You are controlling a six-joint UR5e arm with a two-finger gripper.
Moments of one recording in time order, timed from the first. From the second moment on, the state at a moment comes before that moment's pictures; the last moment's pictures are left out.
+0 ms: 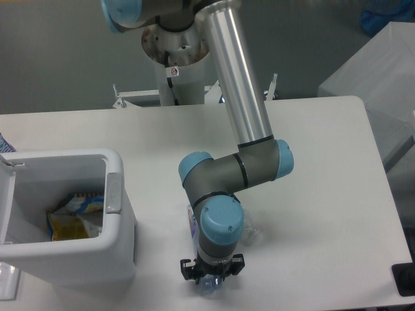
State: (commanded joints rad) arm 2.33 -2.34 -1.33 -0.91 1.46 0.21
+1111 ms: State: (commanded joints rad) arm 2.41 -2.12 -1.13 -0.66 1.41 0.20
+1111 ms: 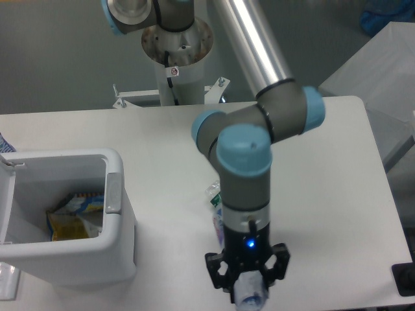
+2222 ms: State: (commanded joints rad) arm 2.14 -1.91 -1.17 -0.65 1.35 0.11
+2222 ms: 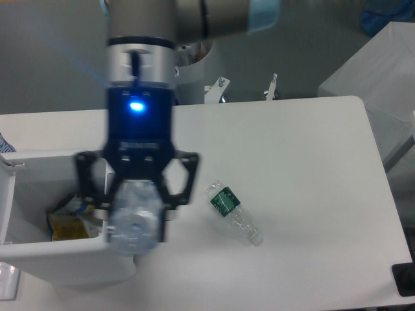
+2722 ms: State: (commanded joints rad) arm 2.05 -1.91 -1.24 -0.65 1.35 0.12
